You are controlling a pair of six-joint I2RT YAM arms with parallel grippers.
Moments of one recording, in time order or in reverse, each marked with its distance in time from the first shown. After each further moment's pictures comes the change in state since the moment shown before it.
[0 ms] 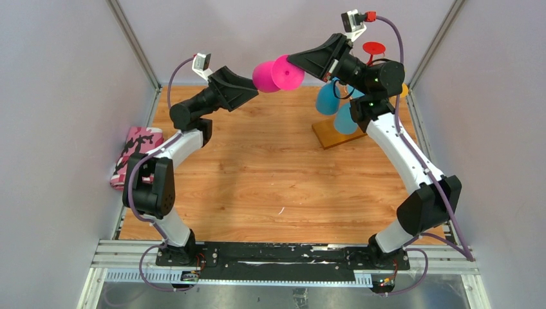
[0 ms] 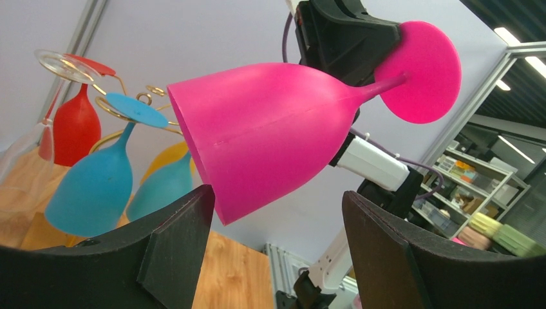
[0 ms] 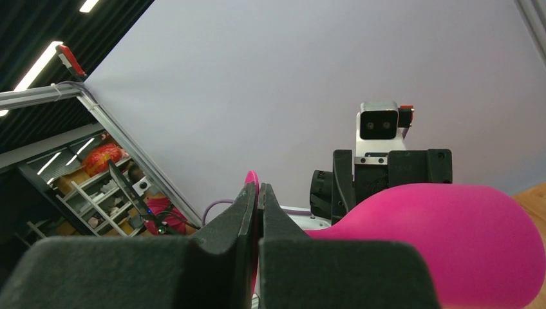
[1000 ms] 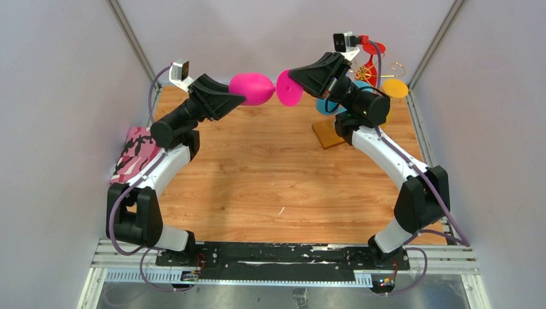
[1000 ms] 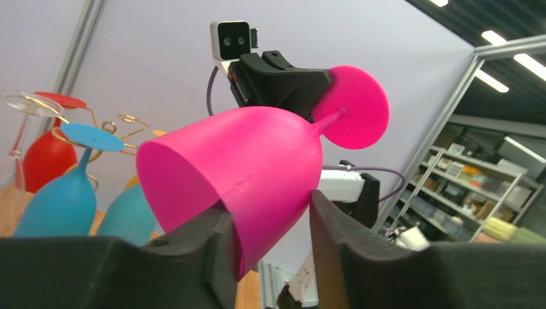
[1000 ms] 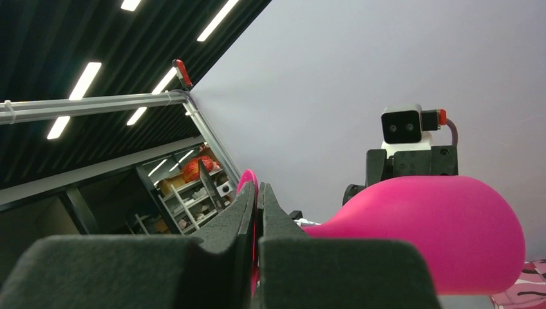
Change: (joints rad) left arm 0.021 -0.262 -0.145 -0.016 -0.049 -0.008; right arm 0.086 0.026 -0.229 0.558 0.112 0.346
